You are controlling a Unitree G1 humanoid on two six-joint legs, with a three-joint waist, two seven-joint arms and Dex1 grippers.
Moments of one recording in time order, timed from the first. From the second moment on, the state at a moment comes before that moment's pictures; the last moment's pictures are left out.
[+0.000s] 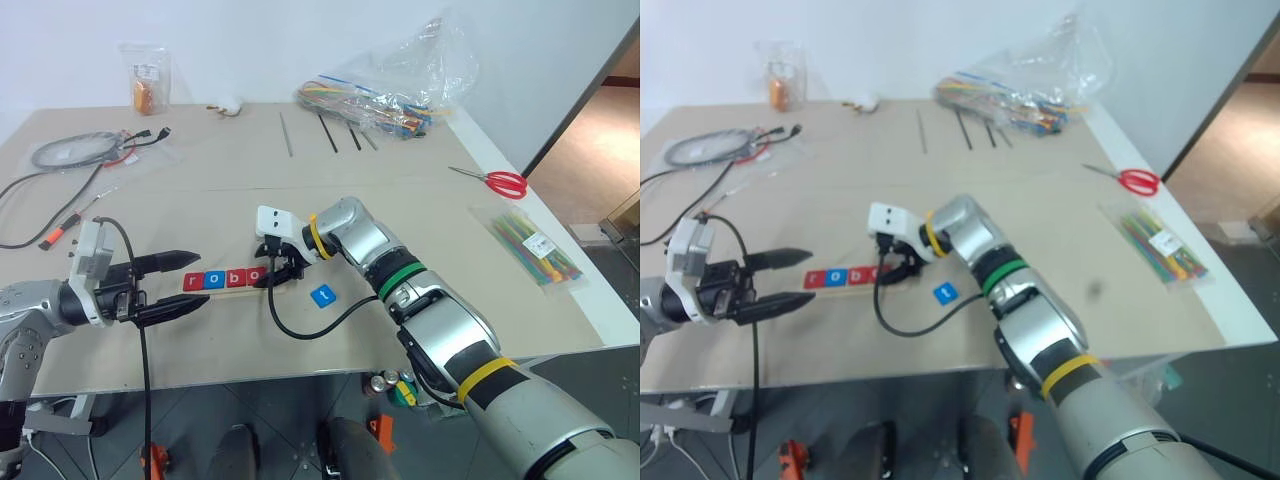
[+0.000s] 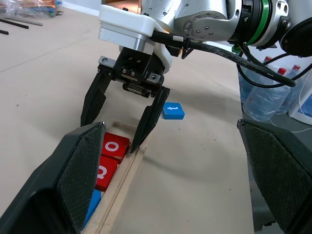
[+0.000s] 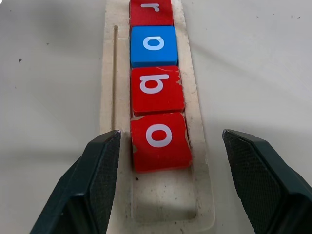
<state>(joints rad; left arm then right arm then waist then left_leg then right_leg) -0.17 0.81 0.31 -0.09 -0.75 0.46 -1.31 -1.23 -0.05 0.39 0.98 -0.14 0.15 1.21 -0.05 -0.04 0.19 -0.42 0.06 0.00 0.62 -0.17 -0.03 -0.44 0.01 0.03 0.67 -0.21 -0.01</state>
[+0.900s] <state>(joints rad) -0.40 0.72 0.15 -0.01 -0.74 0.48 -1.36 -0.76 -0.63 0.19 0.10 0.12 0.48 1.37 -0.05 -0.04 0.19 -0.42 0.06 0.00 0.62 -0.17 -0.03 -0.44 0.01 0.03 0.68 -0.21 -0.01</state>
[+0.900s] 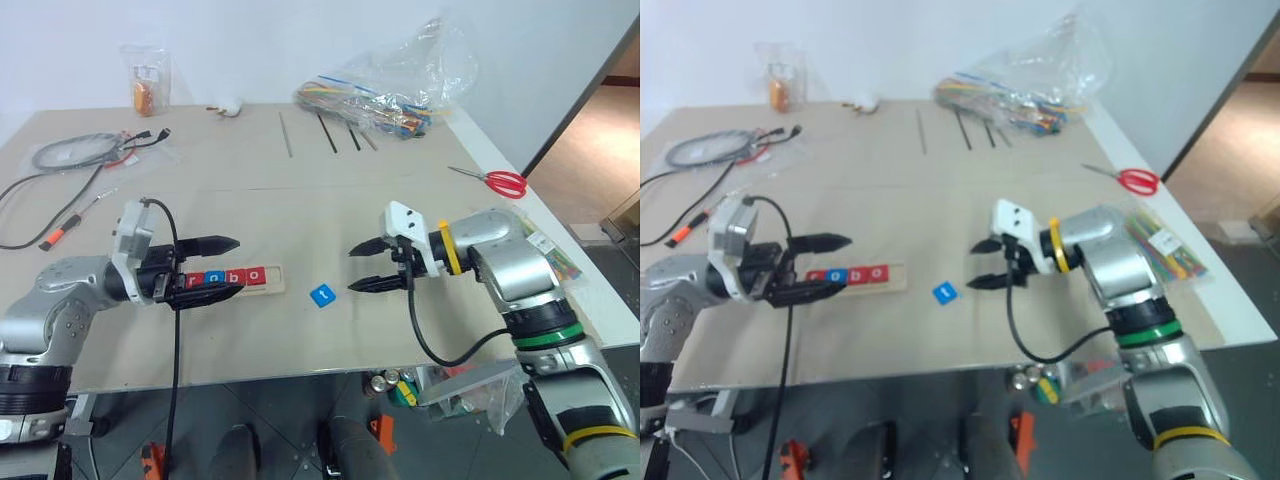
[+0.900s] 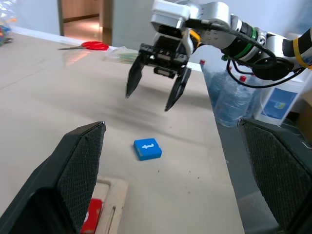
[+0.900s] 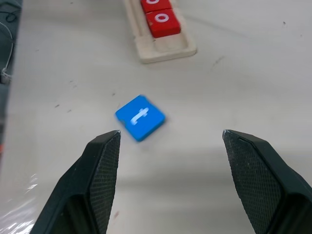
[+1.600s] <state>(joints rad) -0.49 0.70 0.11 0.07 -0.71 0.48 -1.45 -0.80 -0.54 0.28 0.45 0.06 0.18 1.34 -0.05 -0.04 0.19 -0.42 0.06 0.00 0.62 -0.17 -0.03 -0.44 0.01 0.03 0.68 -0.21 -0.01</state>
